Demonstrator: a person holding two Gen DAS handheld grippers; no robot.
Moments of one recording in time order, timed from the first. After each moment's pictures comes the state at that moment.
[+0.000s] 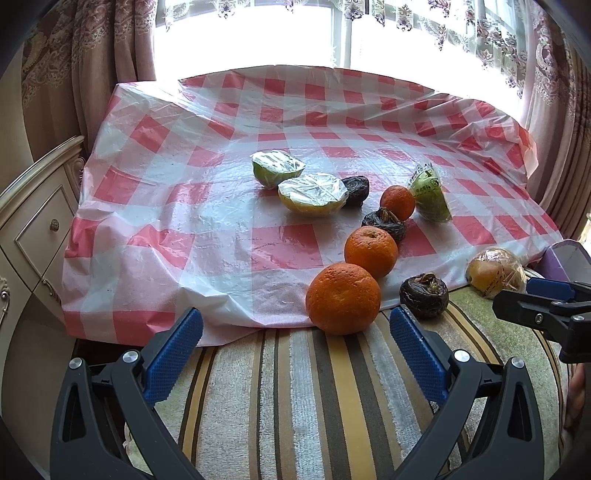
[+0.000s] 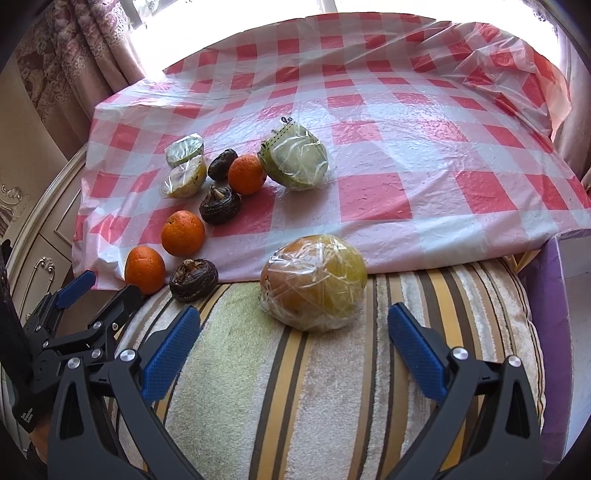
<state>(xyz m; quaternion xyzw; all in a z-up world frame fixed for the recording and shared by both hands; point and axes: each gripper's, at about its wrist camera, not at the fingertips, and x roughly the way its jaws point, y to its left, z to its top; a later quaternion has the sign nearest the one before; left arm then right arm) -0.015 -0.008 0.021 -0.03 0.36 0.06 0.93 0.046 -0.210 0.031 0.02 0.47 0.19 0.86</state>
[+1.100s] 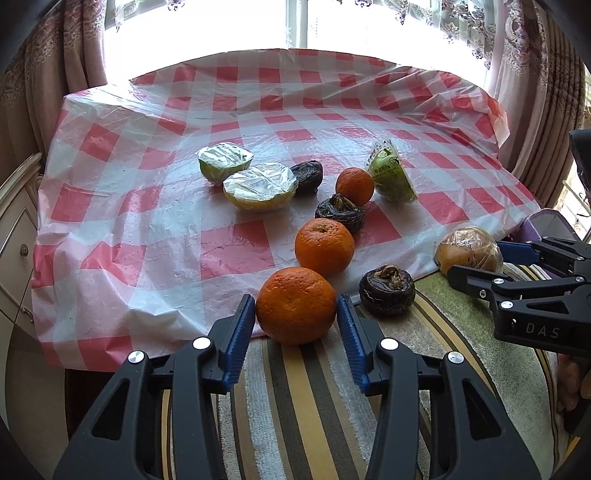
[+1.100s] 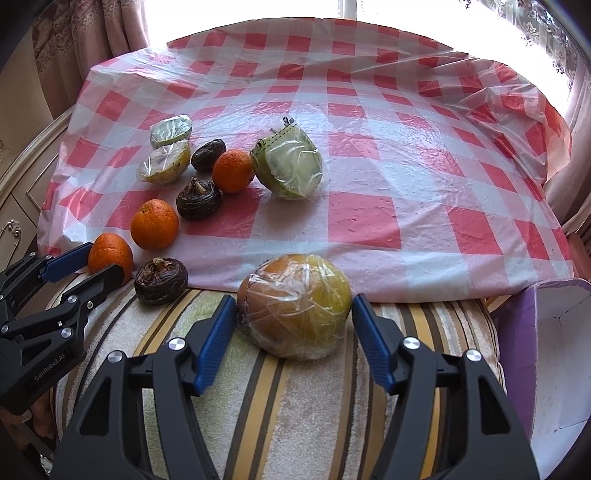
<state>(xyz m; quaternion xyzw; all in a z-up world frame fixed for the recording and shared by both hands) 0.005 -0.031 0.017 0.00 0.40 -0.01 0.92 0.059 -0.194 0.026 -0.07 0.46 0.16 0.87</state>
